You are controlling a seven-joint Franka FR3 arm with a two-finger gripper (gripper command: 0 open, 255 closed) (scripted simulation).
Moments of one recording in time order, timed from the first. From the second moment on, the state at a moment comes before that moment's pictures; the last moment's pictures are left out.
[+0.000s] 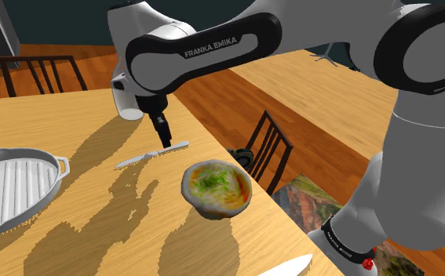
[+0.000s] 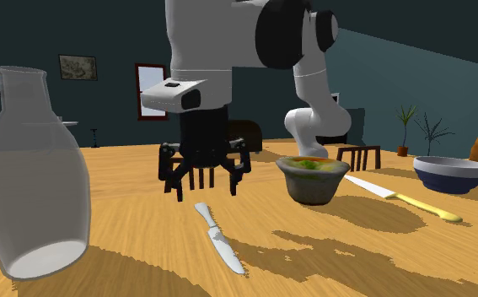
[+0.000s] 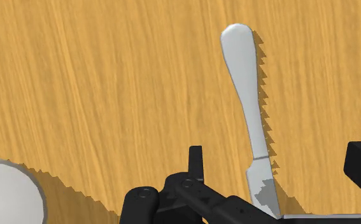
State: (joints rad) arm 0.43 0.38 0.20 -1.67 -0.20 1.87 -0.70
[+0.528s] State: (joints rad) arm 0.45 0.43 0.21 -1.69 -0.23 1.94 -0.72
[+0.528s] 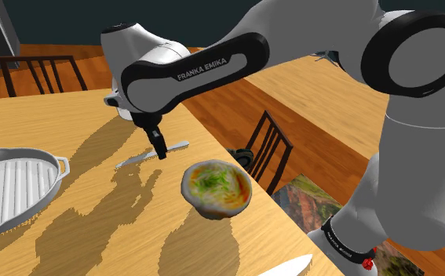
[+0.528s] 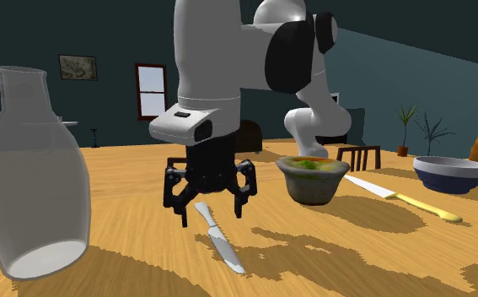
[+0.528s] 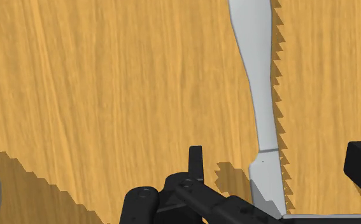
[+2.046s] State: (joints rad) arm 0.45 0.41 0.21 -1.68 -0.22 1.92 -0.72
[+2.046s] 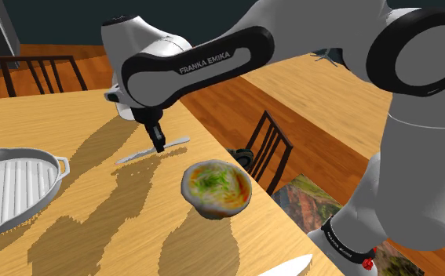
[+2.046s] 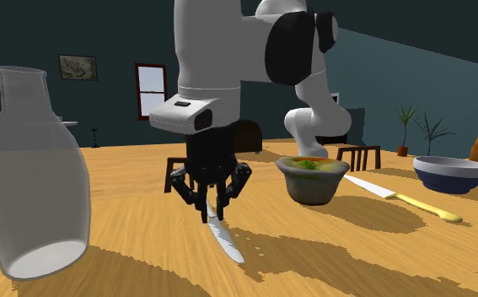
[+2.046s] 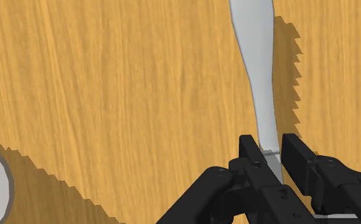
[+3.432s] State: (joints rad) arm 0.45 0.34 0.22 -1.49 -0.20 1.66 -0.76
